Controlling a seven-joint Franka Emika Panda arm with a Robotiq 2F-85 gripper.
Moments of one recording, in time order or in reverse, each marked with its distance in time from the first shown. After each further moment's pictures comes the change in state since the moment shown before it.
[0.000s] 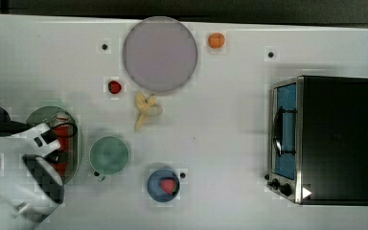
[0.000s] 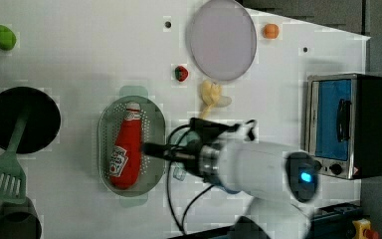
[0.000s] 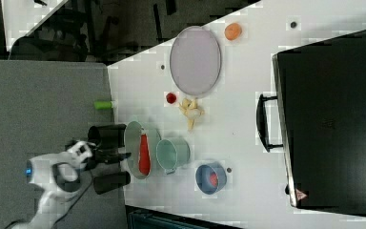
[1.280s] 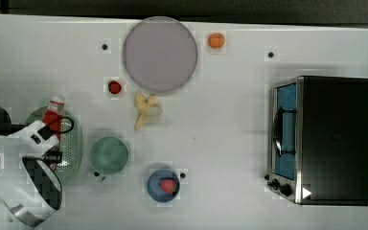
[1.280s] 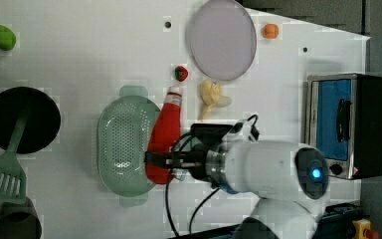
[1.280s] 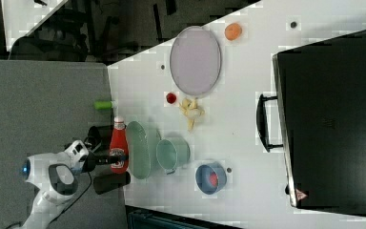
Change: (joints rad) arm -0.020 0.011 0.031 -0.006 0.098 -0.023 -0.212
